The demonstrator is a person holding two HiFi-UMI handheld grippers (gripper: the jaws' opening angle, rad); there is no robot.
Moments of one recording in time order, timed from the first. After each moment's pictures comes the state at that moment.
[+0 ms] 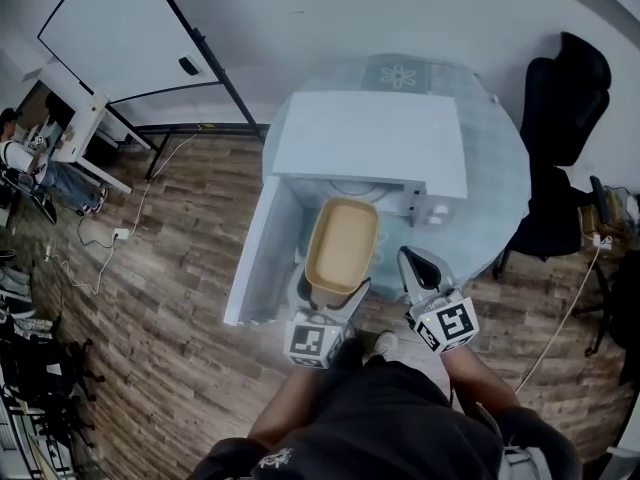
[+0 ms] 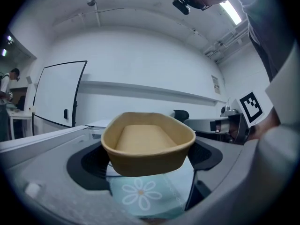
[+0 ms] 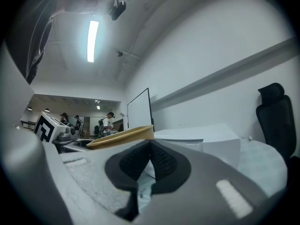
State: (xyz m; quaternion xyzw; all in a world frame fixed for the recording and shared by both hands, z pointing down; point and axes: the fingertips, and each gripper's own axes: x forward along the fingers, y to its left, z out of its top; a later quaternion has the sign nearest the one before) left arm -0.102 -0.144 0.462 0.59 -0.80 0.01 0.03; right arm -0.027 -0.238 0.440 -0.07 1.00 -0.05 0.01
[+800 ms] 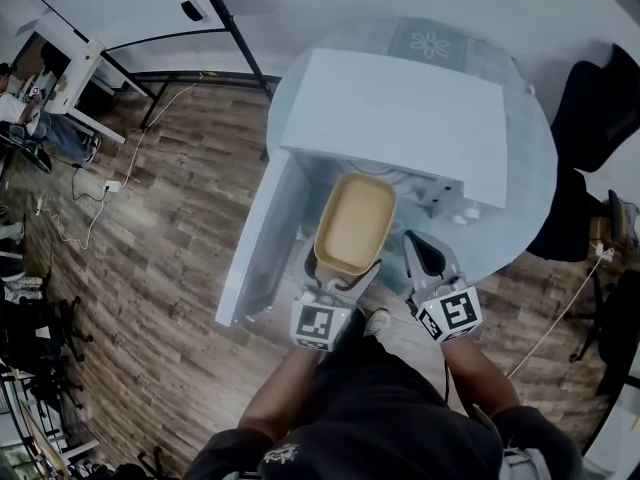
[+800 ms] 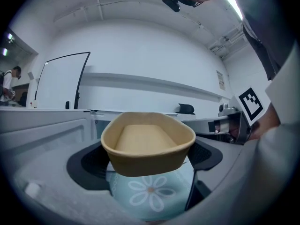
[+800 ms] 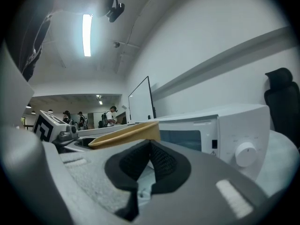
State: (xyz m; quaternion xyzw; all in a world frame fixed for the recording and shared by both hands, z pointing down) left arm -0.157 -0.171 0.515 0.58 -0.81 0.03 0.06; right arm -0.098 -0.255 0.499 -0.04 1.00 -0.07 -0.04
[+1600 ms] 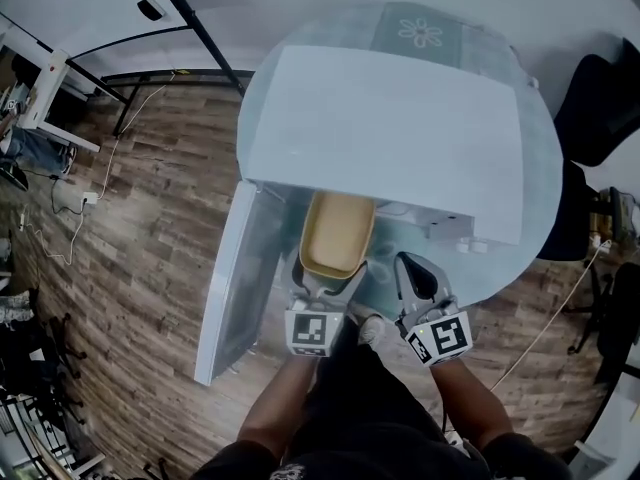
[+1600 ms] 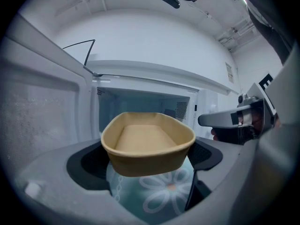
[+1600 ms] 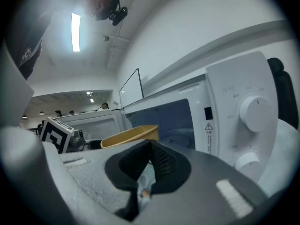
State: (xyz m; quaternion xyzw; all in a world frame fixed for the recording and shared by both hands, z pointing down) left arm -0.219 -0.217 0.605 0.55 -0.83 0.05 0.10; right arm -0.126 -0.290 0.572 -0.08 0.99 -0.10 -0.08
